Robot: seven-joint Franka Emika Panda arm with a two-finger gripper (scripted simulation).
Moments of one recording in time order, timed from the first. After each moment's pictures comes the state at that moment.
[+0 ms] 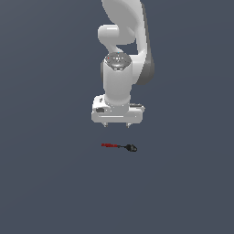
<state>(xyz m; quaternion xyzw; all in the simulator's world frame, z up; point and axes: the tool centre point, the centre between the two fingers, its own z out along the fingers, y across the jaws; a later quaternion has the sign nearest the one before) 0.004 -0.001 0.172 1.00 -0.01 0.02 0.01</state>
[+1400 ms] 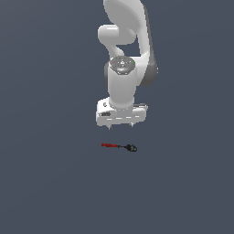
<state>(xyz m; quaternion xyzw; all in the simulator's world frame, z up) 0.002 0.017 0.163 1.00 0.06 0.01 0.00</state>
